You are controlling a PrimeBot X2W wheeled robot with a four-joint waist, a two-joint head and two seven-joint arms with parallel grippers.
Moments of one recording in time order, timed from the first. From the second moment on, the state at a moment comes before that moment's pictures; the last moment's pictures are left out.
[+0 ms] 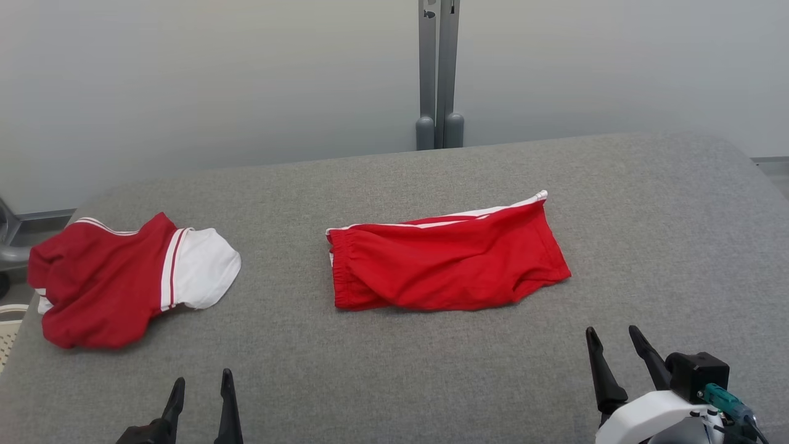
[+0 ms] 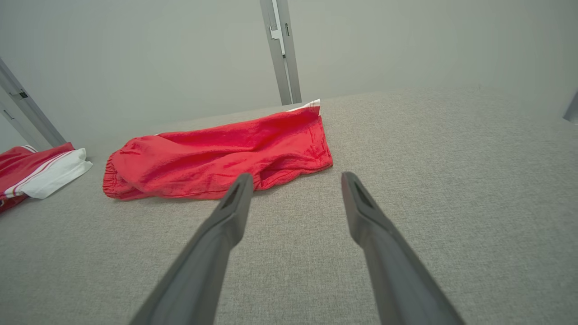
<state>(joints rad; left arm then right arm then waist) 0.15 0.10 -0.10 0.21 -0.32 0.04 -0.23 0.04 -0.05 0.01 0.26 0.20 0.13 -0.16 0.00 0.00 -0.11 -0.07</state>
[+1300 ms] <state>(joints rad) 0.07 0.15 -0.17 0.09 -0.31 0.03 -0.12 -0.60 -0.23 -0.20 0.61 0.07 0.13 0.58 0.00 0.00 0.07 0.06</state>
